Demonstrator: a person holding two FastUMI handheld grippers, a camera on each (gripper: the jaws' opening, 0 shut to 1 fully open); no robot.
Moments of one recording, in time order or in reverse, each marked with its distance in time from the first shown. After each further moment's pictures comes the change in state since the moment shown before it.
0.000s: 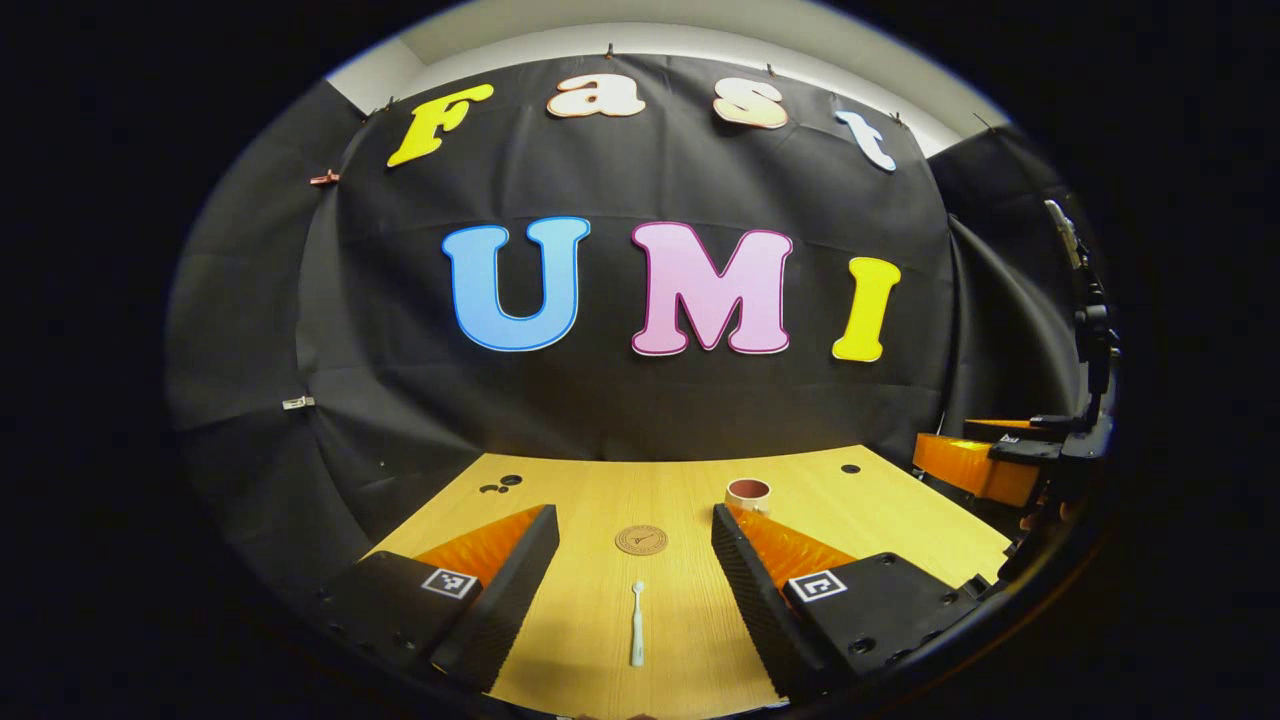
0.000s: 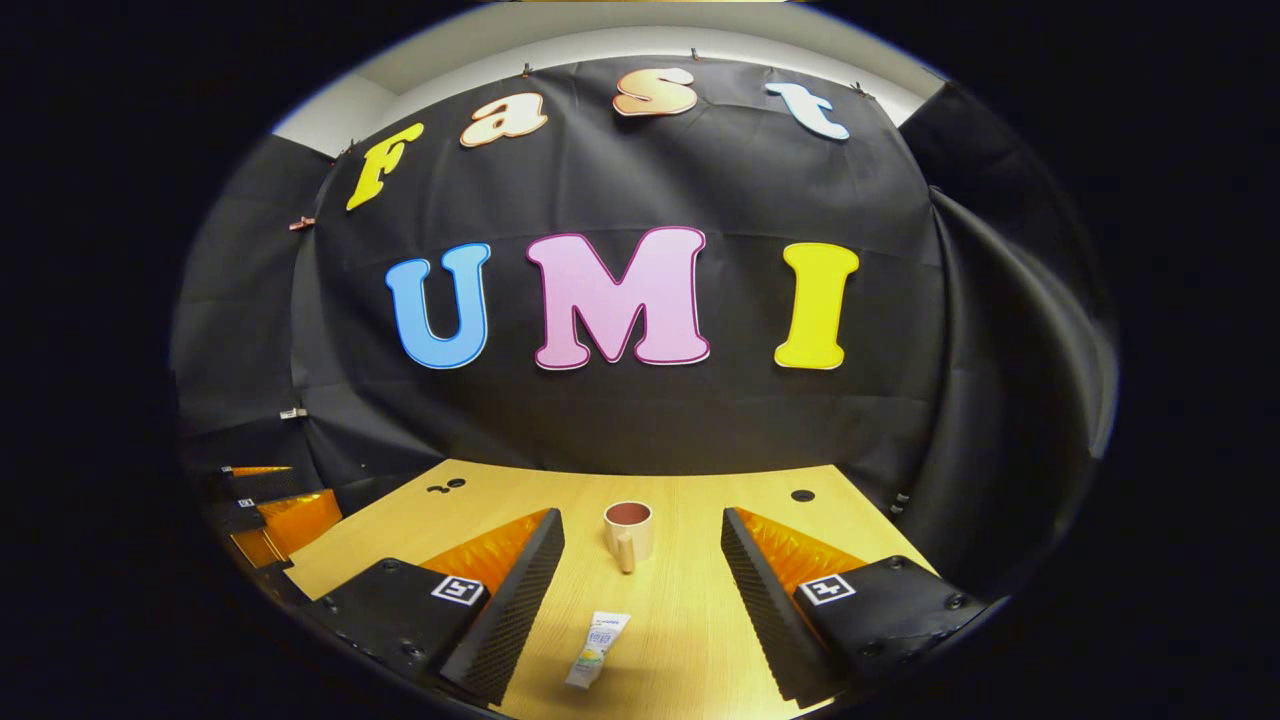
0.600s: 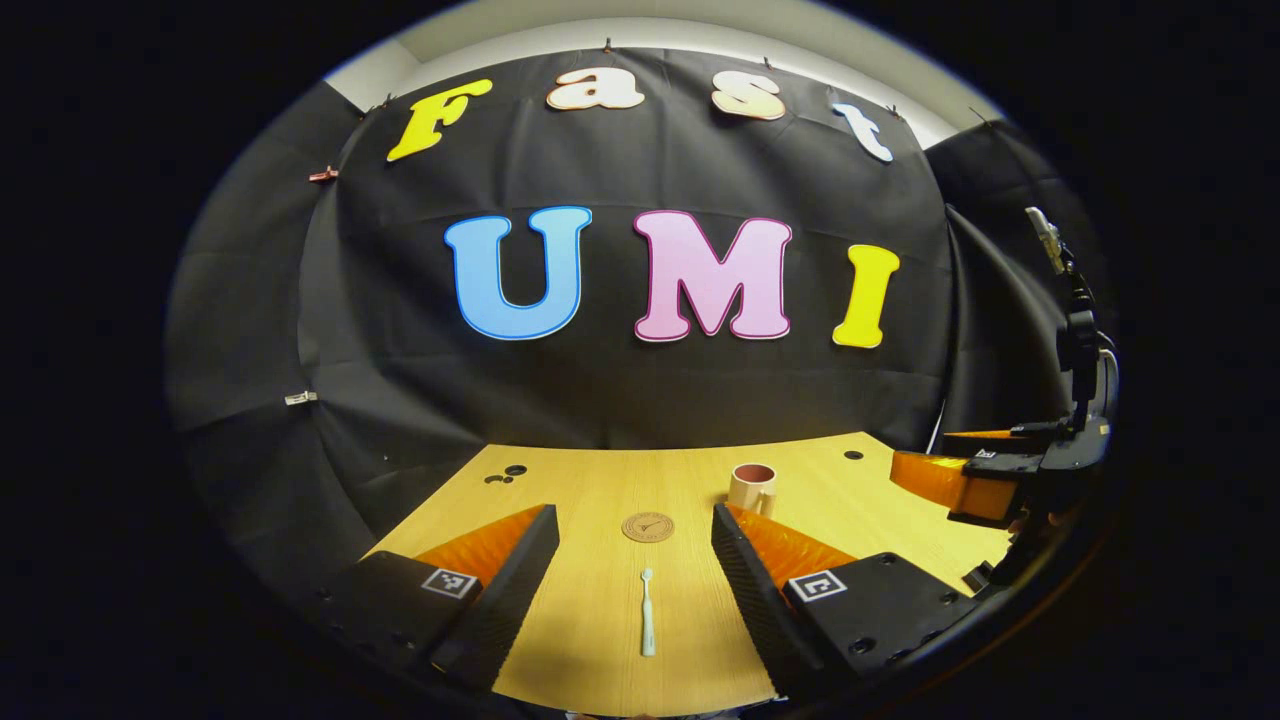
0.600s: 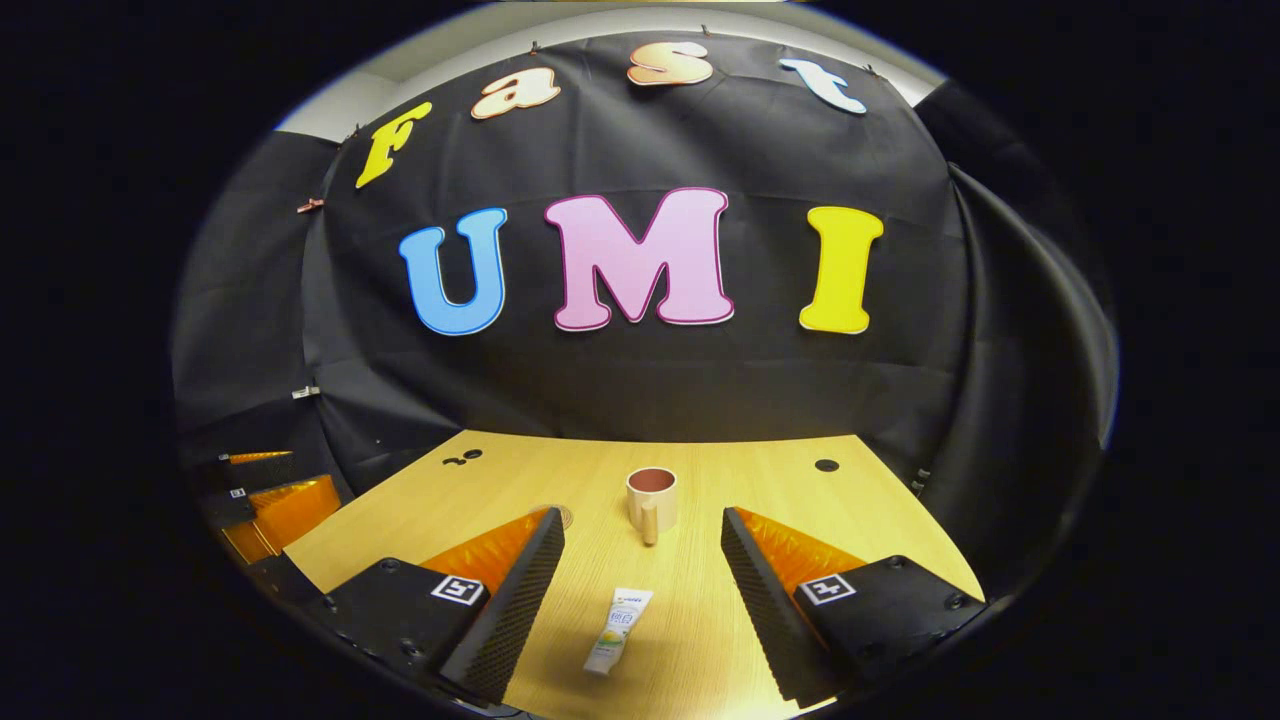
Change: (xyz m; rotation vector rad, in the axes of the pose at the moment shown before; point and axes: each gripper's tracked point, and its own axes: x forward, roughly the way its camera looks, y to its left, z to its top) left arm -0.006 0.011 -0.020 0.012 0.030 0.003; right arm 0.010 0.020 -0.045 -0.009 0.107 0.043
